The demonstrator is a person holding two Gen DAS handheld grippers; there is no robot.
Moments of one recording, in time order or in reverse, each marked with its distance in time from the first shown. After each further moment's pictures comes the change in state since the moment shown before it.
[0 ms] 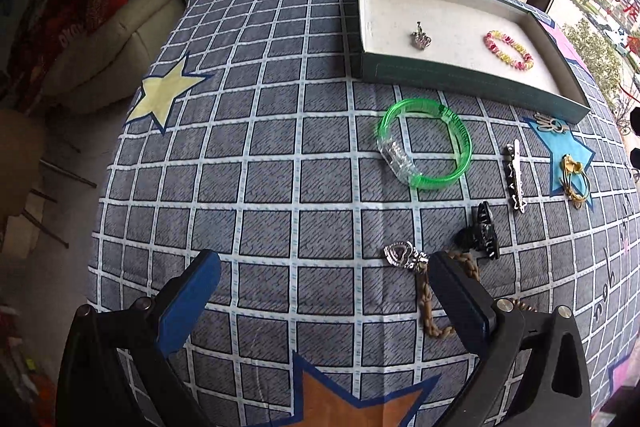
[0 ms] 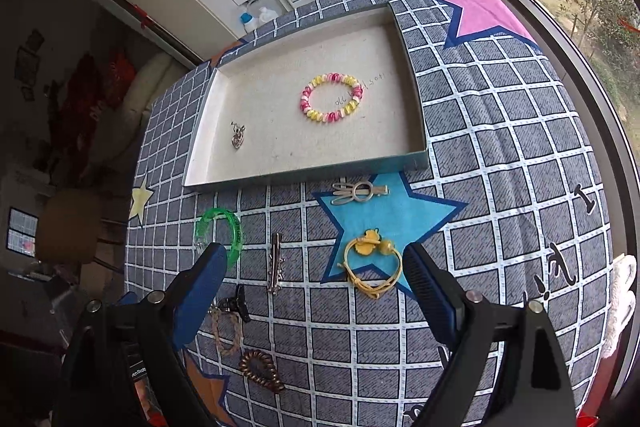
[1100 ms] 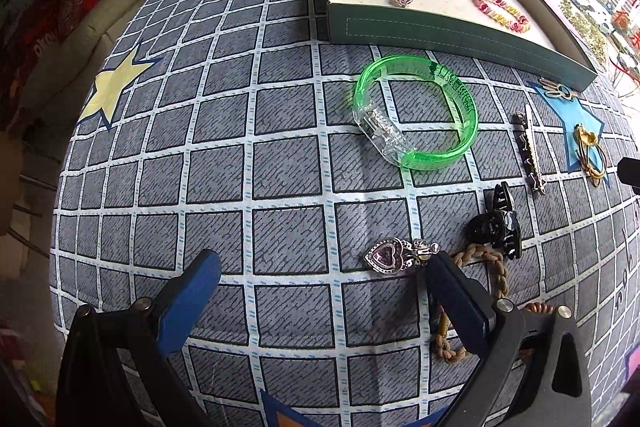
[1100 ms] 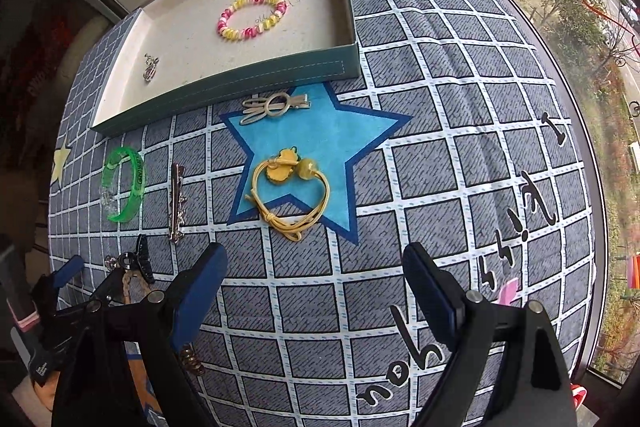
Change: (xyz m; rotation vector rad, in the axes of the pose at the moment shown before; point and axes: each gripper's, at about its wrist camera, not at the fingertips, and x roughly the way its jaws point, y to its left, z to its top) left arm 0.046 -0.018 -0.002 0.066 0.021 -0.051; right arm 0.040 -0.032 -0.041 0.025 0.093 -0.254
